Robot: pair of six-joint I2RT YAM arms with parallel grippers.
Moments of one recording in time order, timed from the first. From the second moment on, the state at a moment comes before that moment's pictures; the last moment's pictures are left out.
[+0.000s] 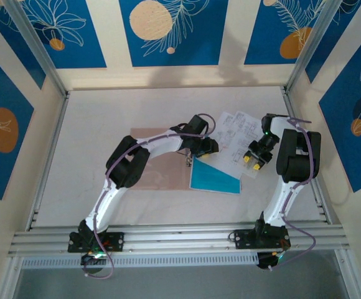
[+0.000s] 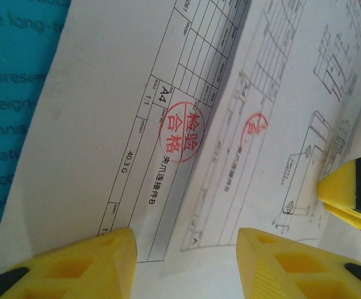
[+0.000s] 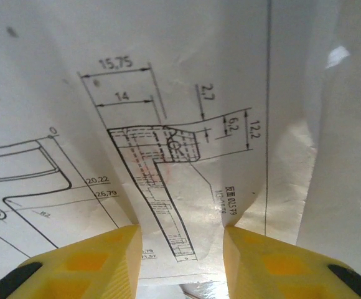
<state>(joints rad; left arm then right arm) -0.79 2.34 1.78 -0.38 0.40 -0.84 -0.14 1.96 1.29 -1.10 -0.22 0.57</state>
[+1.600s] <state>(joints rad) -0.79 2.27 1.73 -0.37 0.35 -0.83 -0.12 1.74 1.26 -1.02 -0.29 0.53</state>
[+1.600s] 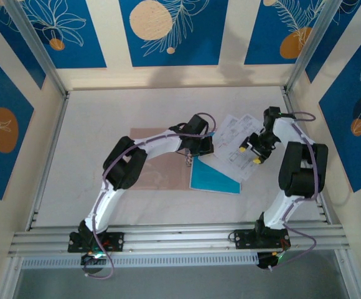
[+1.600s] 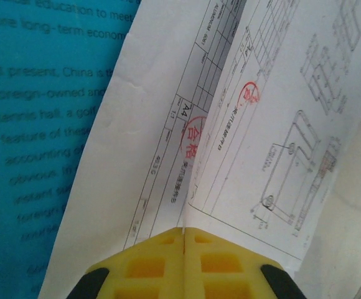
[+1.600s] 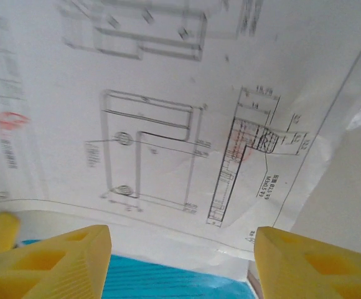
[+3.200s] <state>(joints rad) -0.55 1.28 0.74 -0.54 -0.06 -1.08 0.29 1.94 1.38 -0.82 -0.53 0.73</state>
